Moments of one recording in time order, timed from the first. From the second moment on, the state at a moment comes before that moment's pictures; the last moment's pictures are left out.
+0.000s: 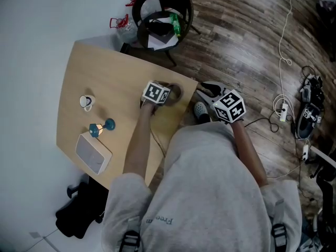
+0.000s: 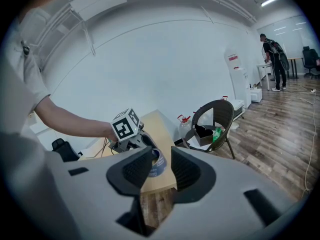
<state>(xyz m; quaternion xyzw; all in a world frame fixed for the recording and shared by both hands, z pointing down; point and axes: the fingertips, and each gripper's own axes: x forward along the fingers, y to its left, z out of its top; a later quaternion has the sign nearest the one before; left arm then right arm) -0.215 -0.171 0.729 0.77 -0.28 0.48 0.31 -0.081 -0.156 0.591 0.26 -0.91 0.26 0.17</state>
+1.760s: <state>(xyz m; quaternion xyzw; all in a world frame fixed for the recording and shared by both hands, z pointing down) -0.244 -0.177 0.674 0.77 -0.45 0.22 0.38 -0.096 -0.165 0.589 0.26 -0.92 0.23 0.20</state>
